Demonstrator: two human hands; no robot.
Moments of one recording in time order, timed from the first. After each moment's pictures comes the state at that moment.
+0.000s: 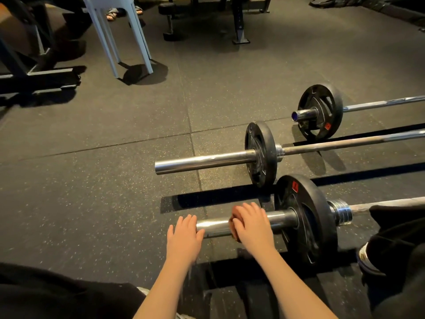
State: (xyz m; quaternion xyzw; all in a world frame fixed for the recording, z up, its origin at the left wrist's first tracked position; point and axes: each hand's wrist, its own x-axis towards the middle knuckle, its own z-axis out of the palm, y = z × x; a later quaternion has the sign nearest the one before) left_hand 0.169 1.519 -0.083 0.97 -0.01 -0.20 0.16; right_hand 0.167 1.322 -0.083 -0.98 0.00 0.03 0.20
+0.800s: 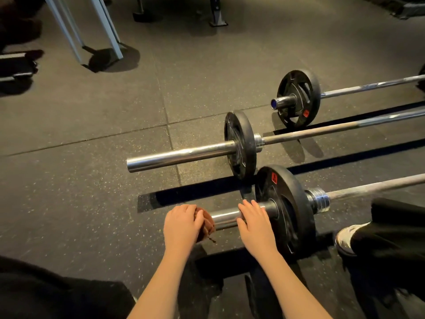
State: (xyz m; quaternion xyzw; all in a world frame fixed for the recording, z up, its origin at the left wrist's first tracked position) left_hand 0.201 1.475 -0.109 0.98 -0.09 0.01 0.16; right_hand 0.149 1.274 -0.094 -0.96 0.08 0.05 0.25
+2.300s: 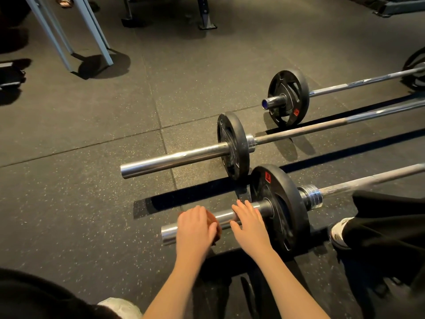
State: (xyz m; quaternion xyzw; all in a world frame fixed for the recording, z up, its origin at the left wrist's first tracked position) left_hand 0.179 1.442 -0.096 0.98 -0.13 -0.01 0.15; right_hand 0.150 1.280 -0.088 -0.95 0.09 0.09 0.29
